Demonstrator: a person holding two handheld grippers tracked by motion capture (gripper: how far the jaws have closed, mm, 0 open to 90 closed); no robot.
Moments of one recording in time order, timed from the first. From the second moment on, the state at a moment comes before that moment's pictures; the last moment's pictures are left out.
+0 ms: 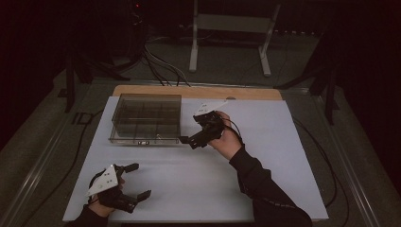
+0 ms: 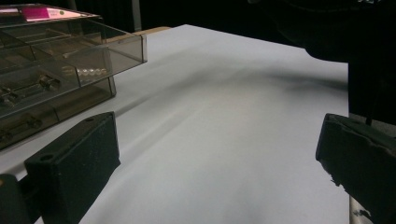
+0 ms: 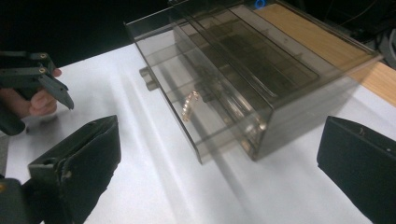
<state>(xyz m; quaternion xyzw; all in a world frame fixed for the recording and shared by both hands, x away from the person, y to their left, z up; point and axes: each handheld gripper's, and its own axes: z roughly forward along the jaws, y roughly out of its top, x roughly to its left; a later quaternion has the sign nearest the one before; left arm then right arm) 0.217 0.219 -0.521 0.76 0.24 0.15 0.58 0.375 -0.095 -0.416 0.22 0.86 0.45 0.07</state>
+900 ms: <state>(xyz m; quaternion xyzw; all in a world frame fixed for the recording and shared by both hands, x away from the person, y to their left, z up) 0.216 0.218 -0.521 0.76 0.24 0.15 0.58 0.330 -0.168 -0.474 0.26 0.85 0.45 0.09</state>
